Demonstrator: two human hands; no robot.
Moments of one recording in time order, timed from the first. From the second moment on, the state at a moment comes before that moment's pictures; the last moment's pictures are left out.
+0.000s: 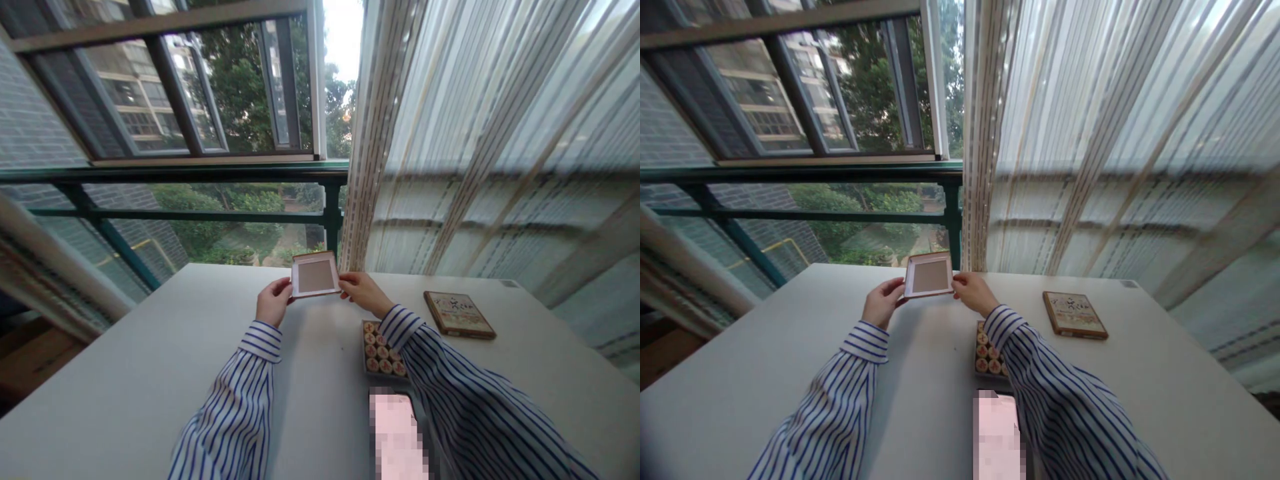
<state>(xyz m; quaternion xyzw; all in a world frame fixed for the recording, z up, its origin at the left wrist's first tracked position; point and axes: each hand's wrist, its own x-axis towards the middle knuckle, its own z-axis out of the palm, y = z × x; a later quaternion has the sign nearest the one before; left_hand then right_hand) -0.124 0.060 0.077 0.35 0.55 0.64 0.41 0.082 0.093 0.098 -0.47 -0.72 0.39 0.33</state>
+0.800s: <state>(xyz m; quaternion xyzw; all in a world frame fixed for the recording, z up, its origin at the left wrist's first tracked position) -0.045 0.047 0.068 0.39 0.51 0.57 0.51 0.172 0.051 0.083 -0.52 -0.61 0.45 0.40</state>
